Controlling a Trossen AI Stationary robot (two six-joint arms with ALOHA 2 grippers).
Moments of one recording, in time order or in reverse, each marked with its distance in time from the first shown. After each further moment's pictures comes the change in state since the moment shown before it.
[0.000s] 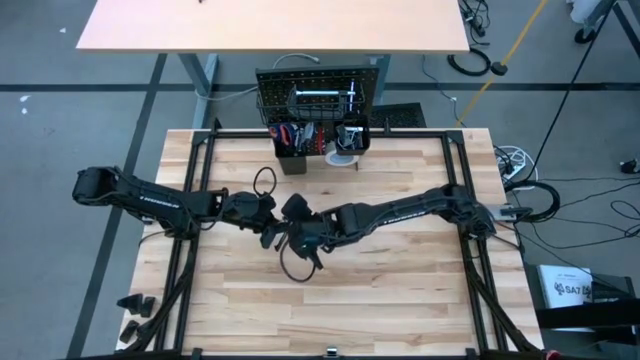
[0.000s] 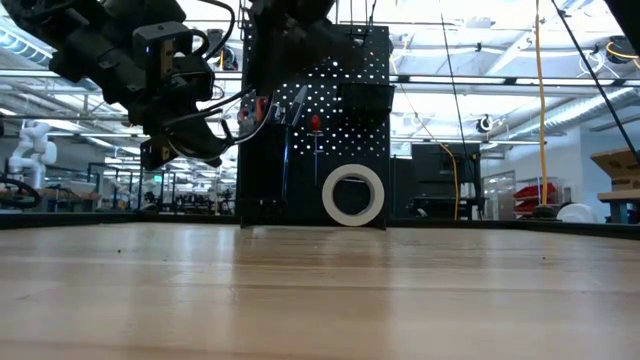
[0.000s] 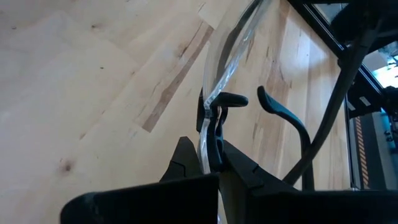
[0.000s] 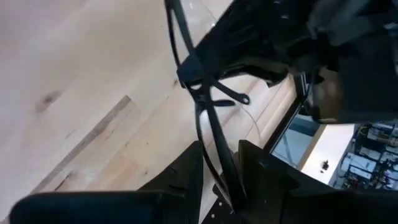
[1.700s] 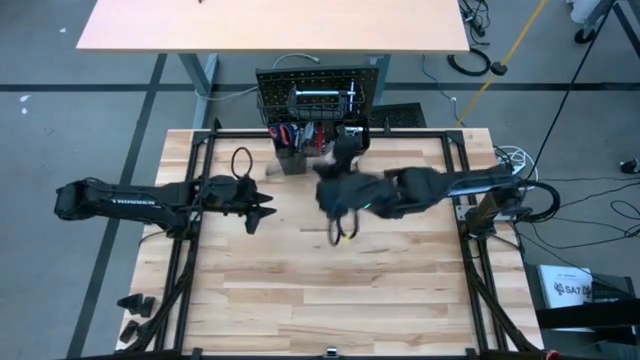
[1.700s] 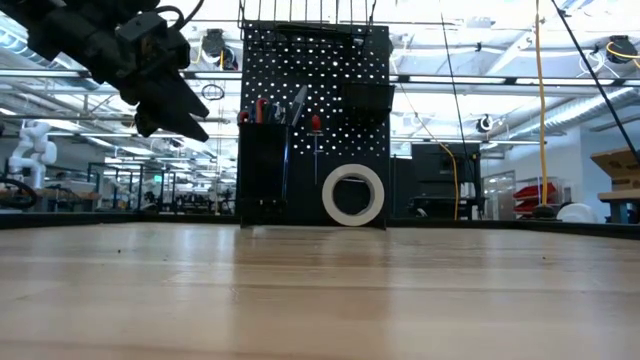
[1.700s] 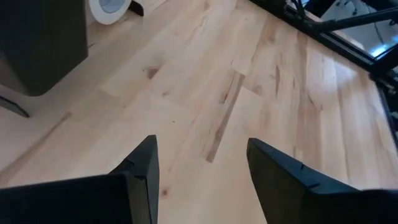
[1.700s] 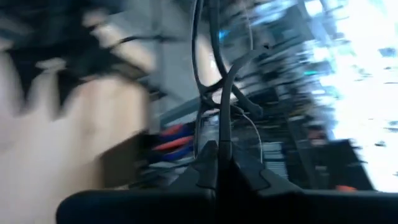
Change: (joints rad) left arm 0.132 -0.326 0.000 -0.257 -0.085 0.279; right arm -0.005 -0.354 0.001 0.117 0.292 0.285
